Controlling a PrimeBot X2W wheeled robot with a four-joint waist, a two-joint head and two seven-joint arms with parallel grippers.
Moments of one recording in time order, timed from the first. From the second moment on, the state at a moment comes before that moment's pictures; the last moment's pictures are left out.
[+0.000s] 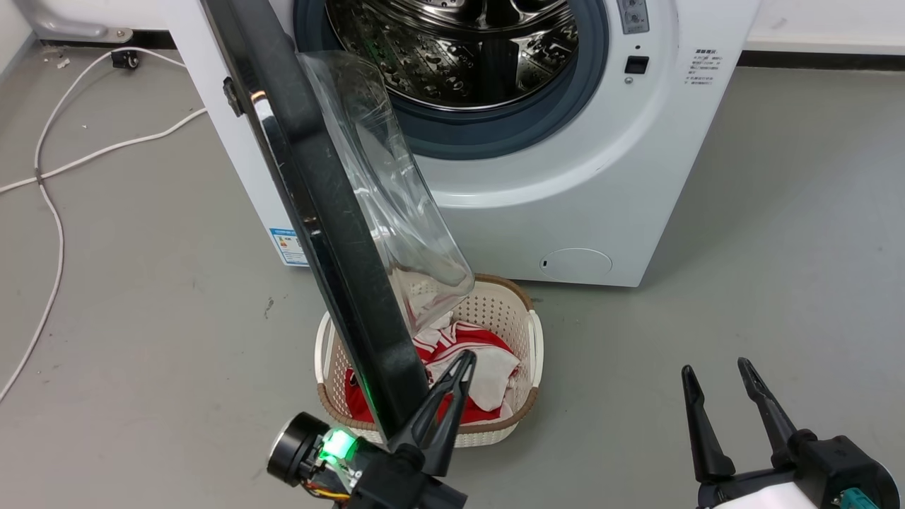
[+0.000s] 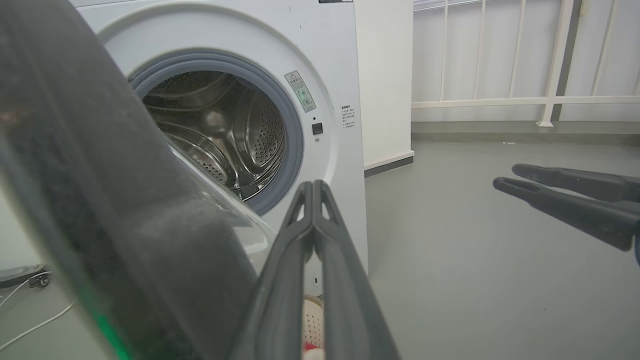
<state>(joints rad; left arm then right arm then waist) -0.06 0.20 -0.60 -0.09 -0.07 0.13 -0.26 0.12 -0.05 0.03 0.03 0.09 0.13 -0.26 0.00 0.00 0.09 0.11</state>
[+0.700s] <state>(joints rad) 0.02 0.21 -0.50 -0.09 -0.06 0.13 -0.27 0.13 -0.05 0.04 0.04 0.12 0.13 -0.26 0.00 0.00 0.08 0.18</state>
